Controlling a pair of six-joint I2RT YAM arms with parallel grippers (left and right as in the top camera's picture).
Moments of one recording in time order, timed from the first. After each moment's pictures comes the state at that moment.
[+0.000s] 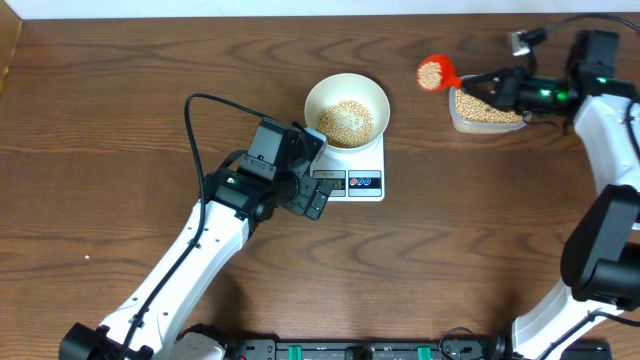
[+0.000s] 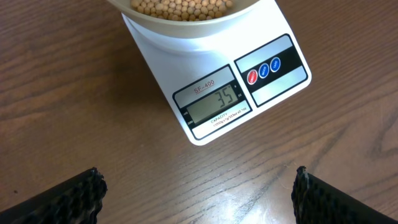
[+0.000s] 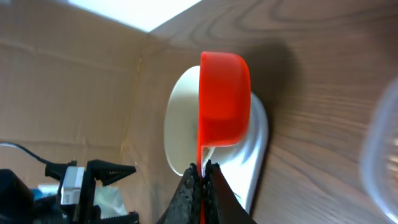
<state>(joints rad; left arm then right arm) -0.44 1.37 1.00 -0.67 0.12 0.07 -0.18 1.91 1.49 -0.60 -1.13 0.12</state>
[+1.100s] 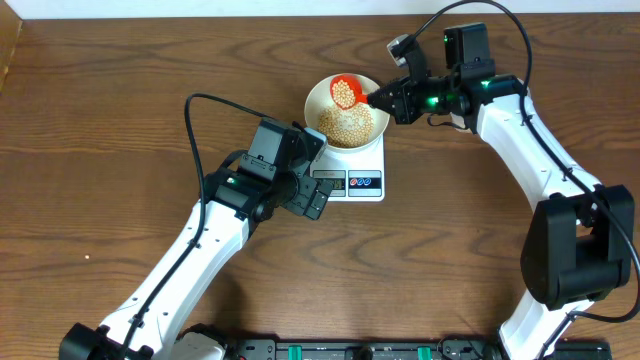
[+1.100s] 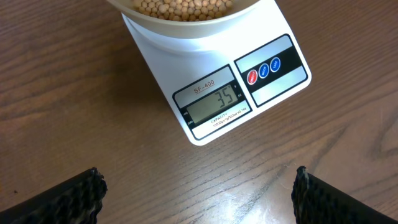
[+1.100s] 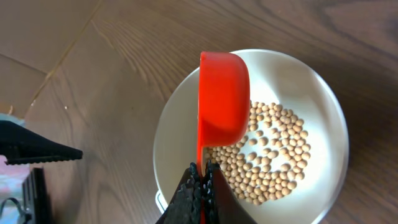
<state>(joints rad) -0.44 1.37 1.00 -0.67 0.12 0.07 0.22 1.91 1.49 -0.46 -0.81 -0.07</state>
